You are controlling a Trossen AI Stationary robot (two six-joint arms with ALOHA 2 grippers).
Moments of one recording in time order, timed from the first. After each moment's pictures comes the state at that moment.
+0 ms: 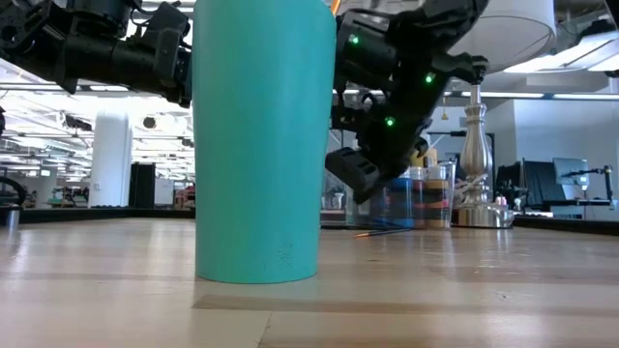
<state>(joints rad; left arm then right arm) 0.02 1.10 0.25 0.80 -0.31 0.12 0.12 1.94 1.15 -0.44 0.72 0.58</state>
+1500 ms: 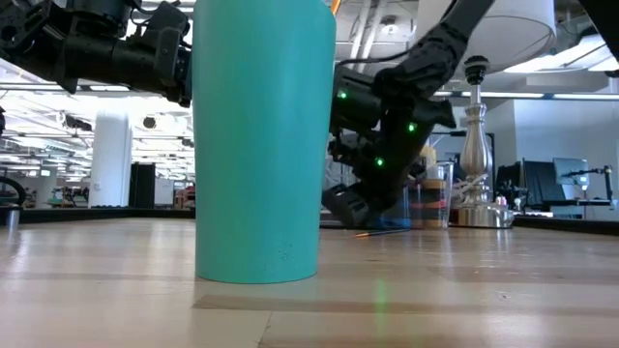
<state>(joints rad) 0.02 1.10 0.25 0.81 -0.31 0.12 0.02 2.05 1.11 -0.32 0.75 0.61</state>
